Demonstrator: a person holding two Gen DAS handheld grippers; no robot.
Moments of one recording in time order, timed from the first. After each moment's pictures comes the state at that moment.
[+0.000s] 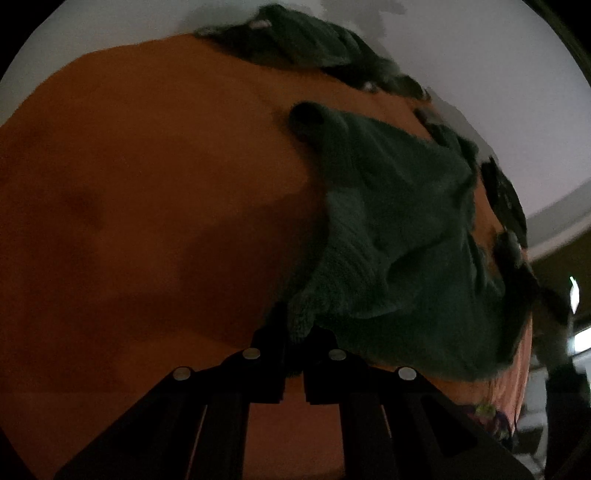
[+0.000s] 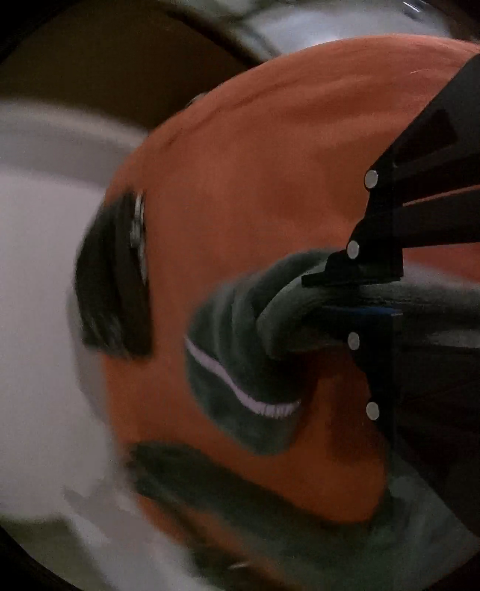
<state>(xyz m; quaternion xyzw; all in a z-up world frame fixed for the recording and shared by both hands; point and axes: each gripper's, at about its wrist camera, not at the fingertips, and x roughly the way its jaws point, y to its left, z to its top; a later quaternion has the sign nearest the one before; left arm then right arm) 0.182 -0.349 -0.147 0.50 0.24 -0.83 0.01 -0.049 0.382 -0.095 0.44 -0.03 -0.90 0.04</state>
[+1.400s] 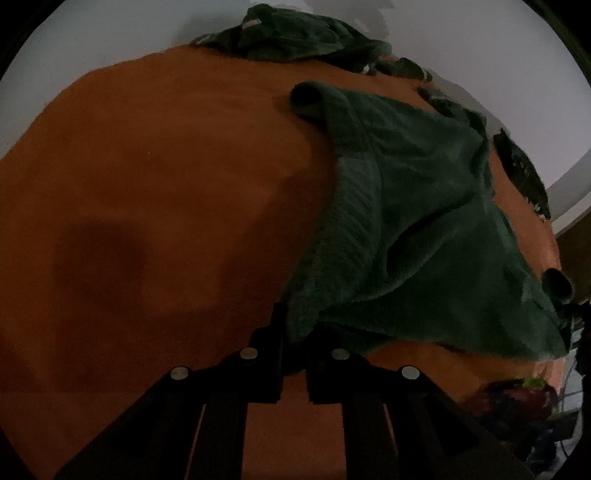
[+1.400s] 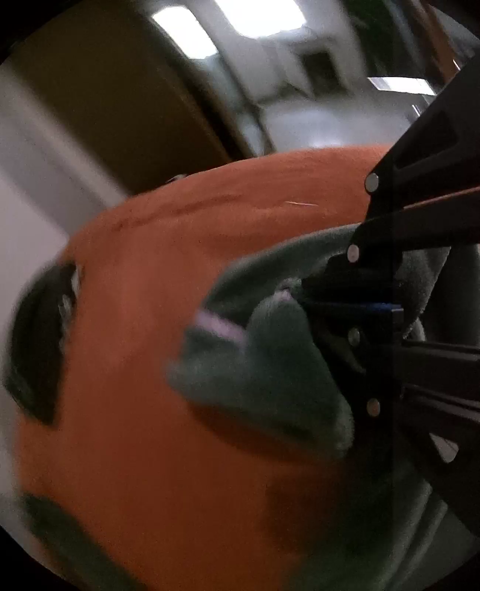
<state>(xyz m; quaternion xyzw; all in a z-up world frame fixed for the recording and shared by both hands) 0.202 -0.333 -0.169 0.51 0.16 -0.84 0.02 -0.001 0.452 -0.132 0.49 0.16 -0.85 -0.08</state>
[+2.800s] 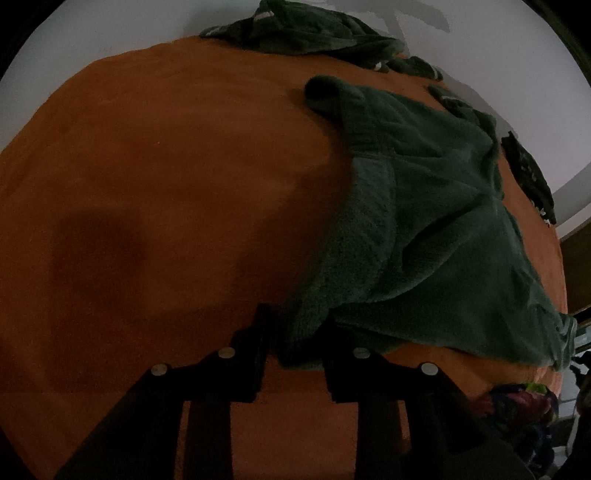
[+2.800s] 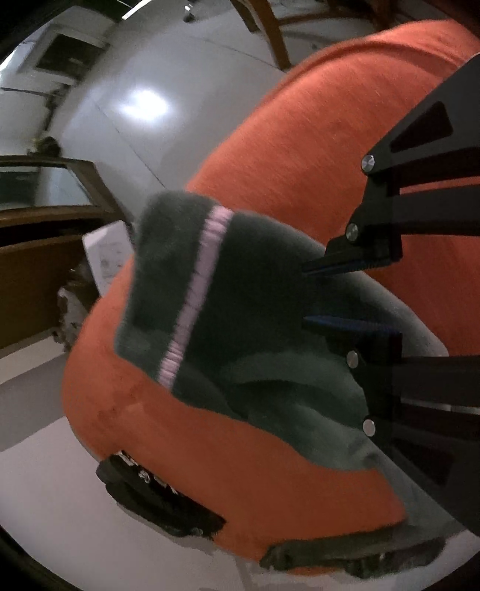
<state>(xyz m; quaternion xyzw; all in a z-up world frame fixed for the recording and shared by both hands) 0.199 -0.334 -0.177 0.52 0.17 -0.84 0.03 0.064 0.666 -0.131 0.53 -0.25 -0.80 -0.14</state>
